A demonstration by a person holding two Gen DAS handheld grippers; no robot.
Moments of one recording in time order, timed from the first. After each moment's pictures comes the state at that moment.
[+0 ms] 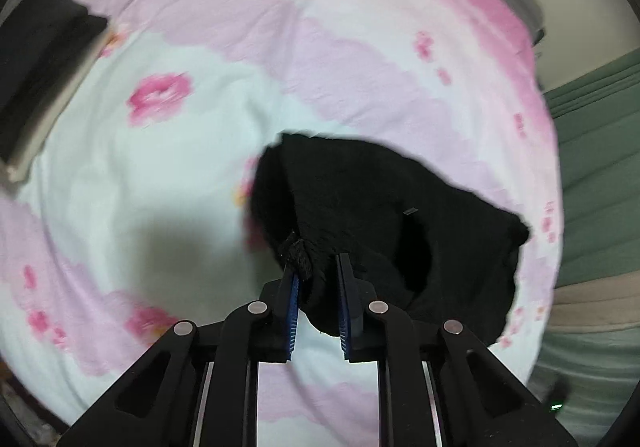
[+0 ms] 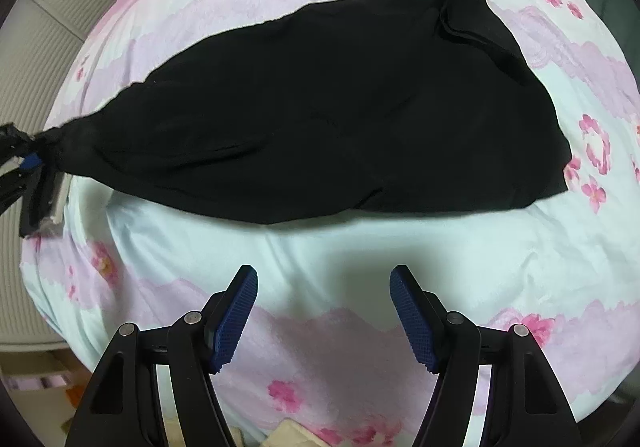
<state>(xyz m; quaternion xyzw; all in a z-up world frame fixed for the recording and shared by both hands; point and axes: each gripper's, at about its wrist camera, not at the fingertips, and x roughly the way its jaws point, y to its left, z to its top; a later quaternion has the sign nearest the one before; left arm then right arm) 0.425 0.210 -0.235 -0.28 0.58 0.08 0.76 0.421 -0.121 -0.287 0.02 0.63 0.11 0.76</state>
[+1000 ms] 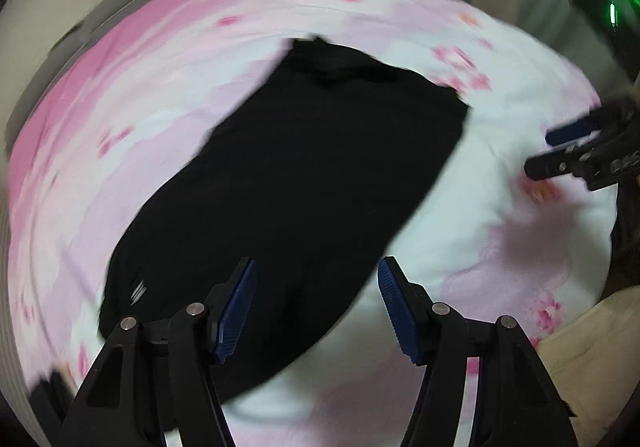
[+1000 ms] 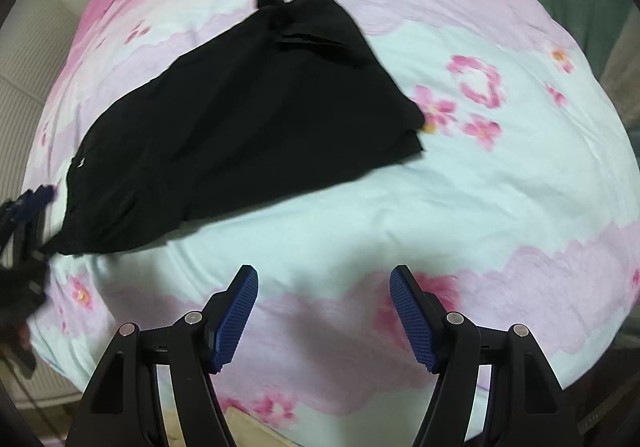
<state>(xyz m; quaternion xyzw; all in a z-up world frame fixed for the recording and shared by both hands) 0.371 -0.091 -0.248 0.26 0.48 -0.26 0.80 0.385 -0.254 -0.273 0.09 0.62 0.01 0.78</state>
